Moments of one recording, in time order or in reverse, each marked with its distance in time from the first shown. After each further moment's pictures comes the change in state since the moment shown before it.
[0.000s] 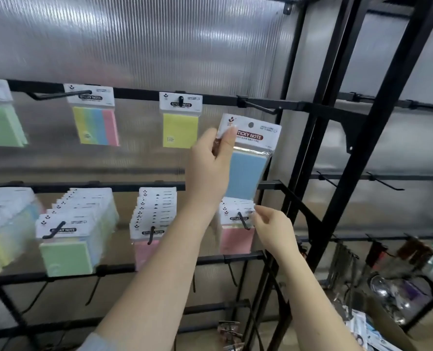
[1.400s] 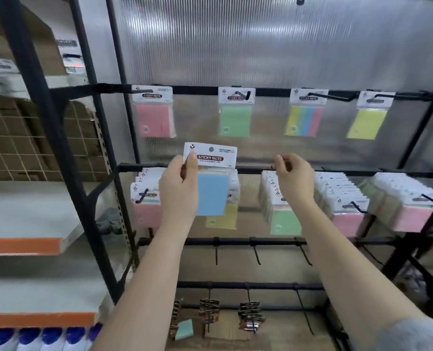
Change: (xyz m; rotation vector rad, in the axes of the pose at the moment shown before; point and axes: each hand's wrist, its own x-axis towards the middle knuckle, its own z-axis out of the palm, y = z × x) left_hand -0.010 -0.031 -0.490 0.280 0.189 -0.185; right_hand -0.135 -0.312 0.265 0.166 0.239 -0.254
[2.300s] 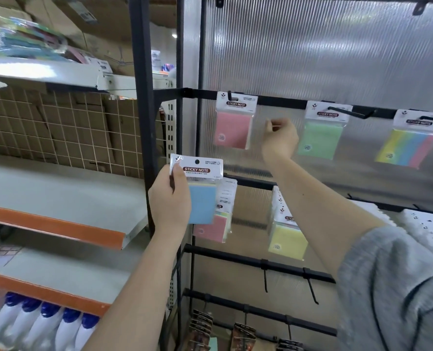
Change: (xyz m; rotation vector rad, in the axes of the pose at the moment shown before) left_hand 0.059 -0.089 -0.116 0.131 0.305 -0.015; right_hand 0.039 -0.157 0.182 0.326 -0.018 0.090
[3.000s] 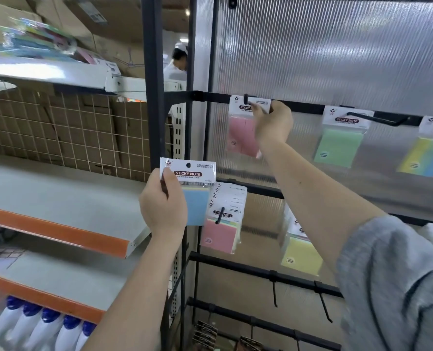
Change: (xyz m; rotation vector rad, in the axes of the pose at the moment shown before) left_hand 0.019 -0.016 -0.008 0.041 0.181 -0.031; right_hand 0.005 -0.042 0.039 0.027 -0.075 -0.096
